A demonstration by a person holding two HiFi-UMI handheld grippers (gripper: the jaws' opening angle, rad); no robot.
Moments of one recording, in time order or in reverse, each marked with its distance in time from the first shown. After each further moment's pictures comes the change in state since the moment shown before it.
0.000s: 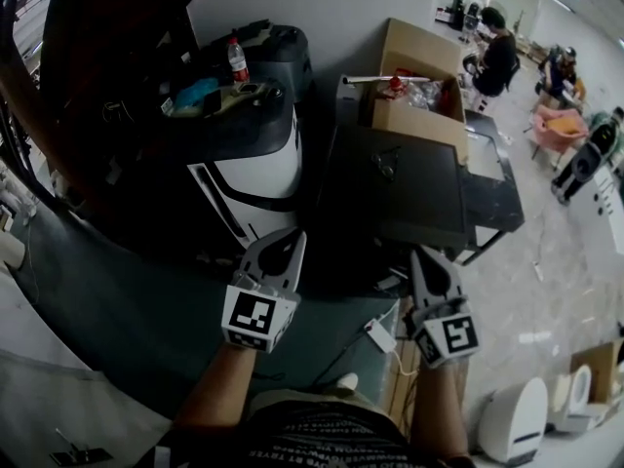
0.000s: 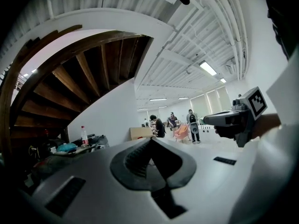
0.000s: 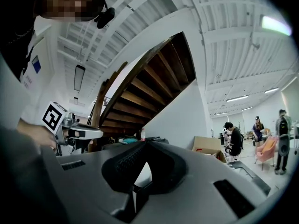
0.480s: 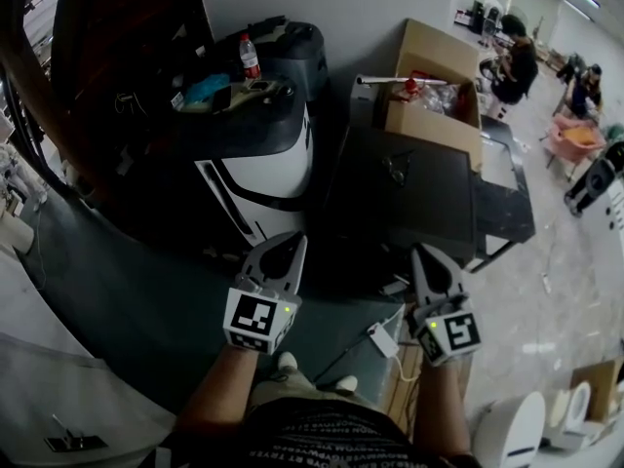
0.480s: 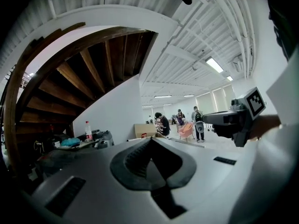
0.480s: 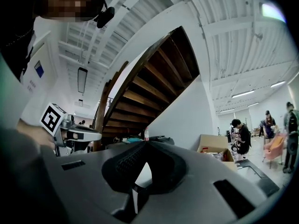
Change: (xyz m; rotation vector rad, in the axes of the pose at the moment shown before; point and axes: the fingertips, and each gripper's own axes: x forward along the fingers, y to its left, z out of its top) left arm 0.015 0.001 -0.026 -0.068 0.062 0.051; right arm 0.028 -0.023 -0.018 -0.003 0.017 0.071
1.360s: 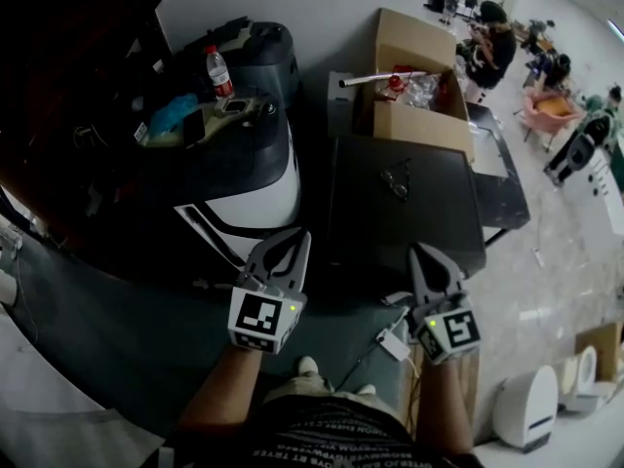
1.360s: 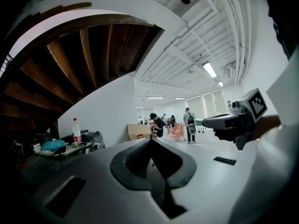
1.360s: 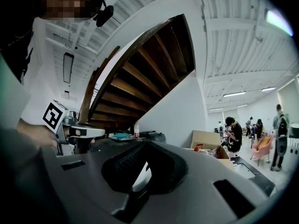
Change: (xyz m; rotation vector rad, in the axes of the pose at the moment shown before) left arm 0.112 0.121 -0.013 0.007 -0.038 -0.153; right arm 0.143 0.002 -0.016 0.020 0.060 -0.134
